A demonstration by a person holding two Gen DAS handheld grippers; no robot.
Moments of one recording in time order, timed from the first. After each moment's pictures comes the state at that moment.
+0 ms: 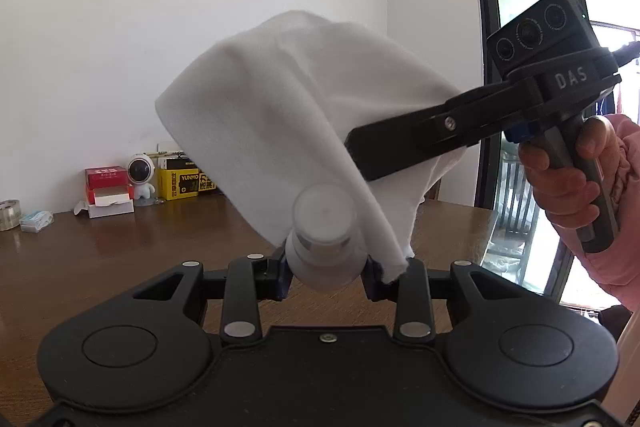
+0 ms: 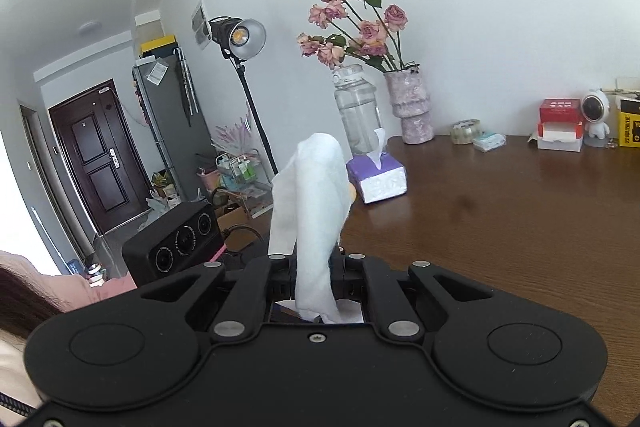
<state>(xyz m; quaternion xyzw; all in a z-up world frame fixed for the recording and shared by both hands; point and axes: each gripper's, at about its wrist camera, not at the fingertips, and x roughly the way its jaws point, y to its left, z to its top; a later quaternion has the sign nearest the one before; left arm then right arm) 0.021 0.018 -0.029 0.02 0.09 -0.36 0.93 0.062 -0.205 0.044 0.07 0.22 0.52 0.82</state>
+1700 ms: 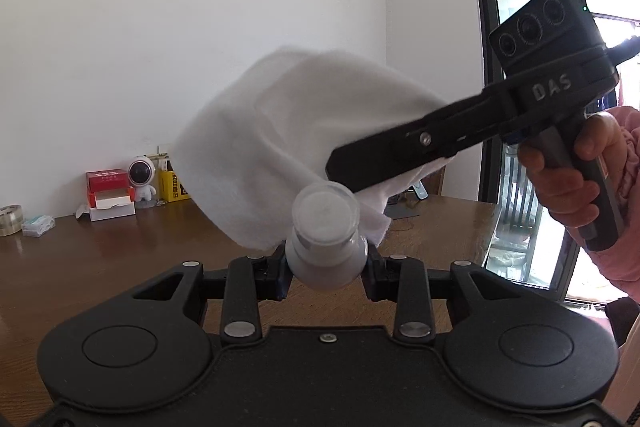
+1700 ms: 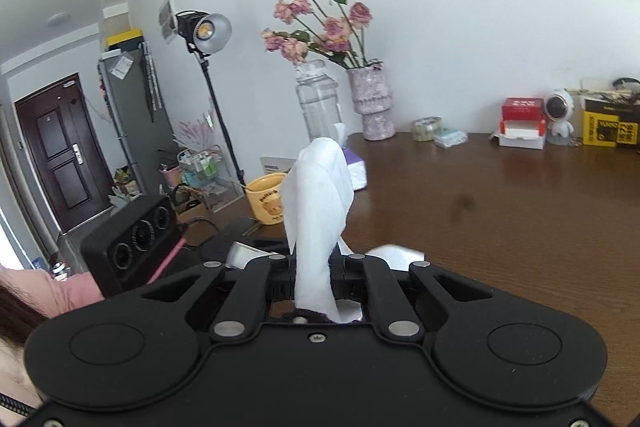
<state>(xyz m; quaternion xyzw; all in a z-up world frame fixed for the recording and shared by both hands) 0.028 0.008 -0.038 0.03 0.08 -0.36 0.93 0.051 -0.203 0.042 0.05 0.22 0.49 0.84</state>
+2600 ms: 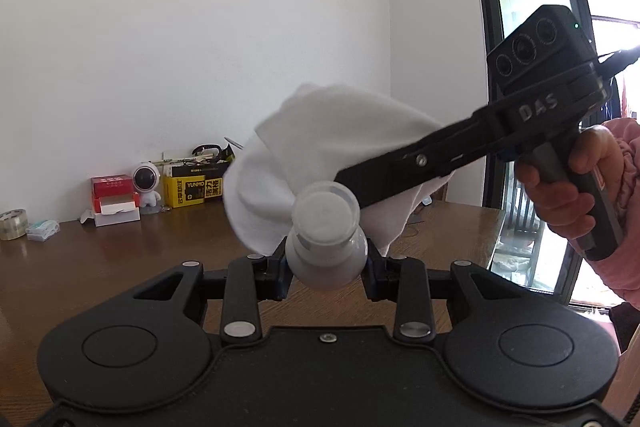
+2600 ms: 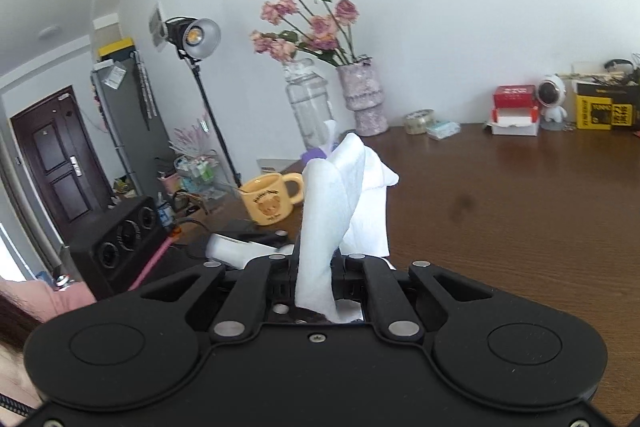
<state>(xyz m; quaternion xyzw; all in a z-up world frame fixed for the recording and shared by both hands) 0.021 0.010 -0.033 0.03 0.07 -0.35 0.93 0.059 -0.212 0.036 0.08 0.23 0.49 0.84</state>
